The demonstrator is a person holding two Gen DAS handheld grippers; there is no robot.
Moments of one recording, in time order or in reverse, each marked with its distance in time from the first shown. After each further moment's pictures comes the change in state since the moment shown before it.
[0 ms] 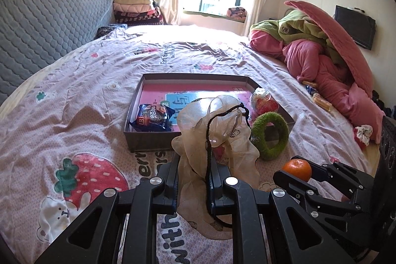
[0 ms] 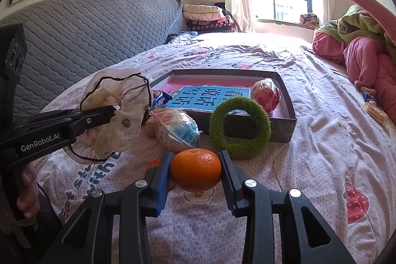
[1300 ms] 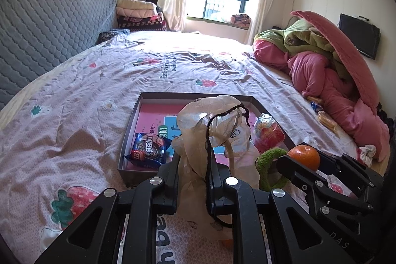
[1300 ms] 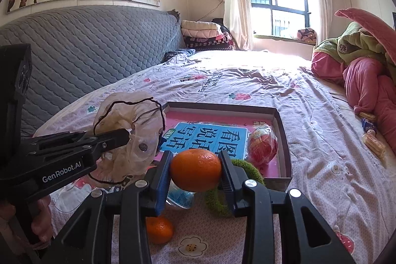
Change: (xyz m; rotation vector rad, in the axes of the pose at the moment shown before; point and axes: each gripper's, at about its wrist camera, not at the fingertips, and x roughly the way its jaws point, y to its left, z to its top) left arm 0.023 -0.006 0.046 -0.024 -0.035 0.011; right arm 0.005 -0.003 0.058 -0.015 -0.104 -0.024
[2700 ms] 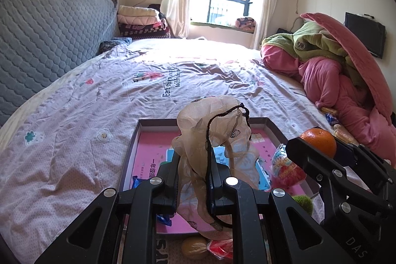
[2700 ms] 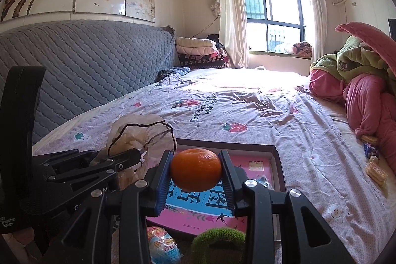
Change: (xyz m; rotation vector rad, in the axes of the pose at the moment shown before) left arm 0.058 -0.002 0.053 0.022 -0.031 0.052; right arm 0.039 -0.014 0.053 0.003 -0.099 -0.031
